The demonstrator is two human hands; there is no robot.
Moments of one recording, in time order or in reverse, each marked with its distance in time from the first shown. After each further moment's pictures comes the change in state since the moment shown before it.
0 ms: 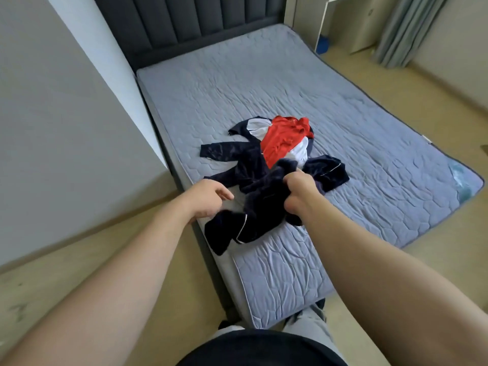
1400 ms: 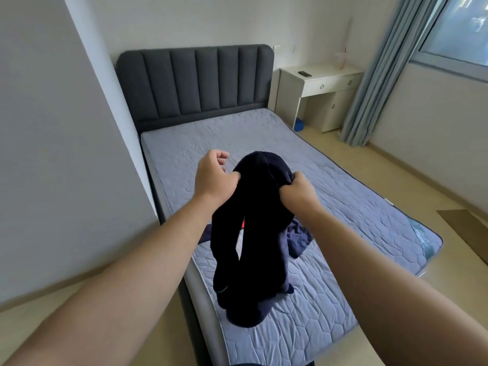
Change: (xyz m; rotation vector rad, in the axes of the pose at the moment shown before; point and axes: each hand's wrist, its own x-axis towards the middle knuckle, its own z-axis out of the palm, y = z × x) left_hand -0.035 0.093 -0.040 -0.374 0.674 0.407; right_hand -0.094 -0.088 -0.007 -0.900 0.049 -0.611
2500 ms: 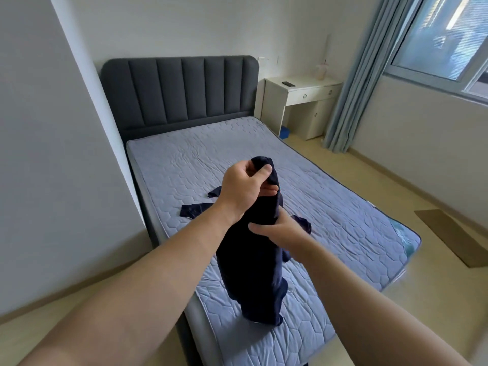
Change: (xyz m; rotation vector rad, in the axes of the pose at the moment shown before) left_hand -0.033 0.039 0.032 -0.684 -0.313 -0.066; right_hand -0.052 0.039 0.029 0.327 -0.257 0.052
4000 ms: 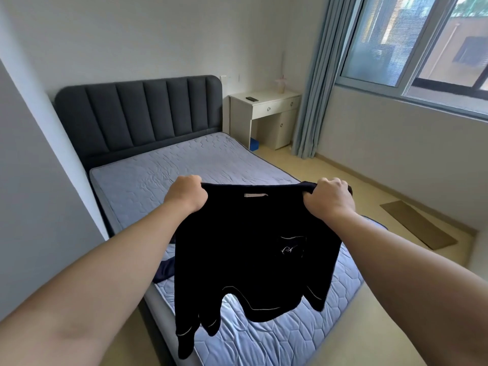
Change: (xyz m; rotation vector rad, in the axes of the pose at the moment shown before) left_hand 0.081 -0.005 -0.049 1.358 -0.003 0.066; right_hand 0.004 -0.031 -0.166 -1.007 0.696 0.055
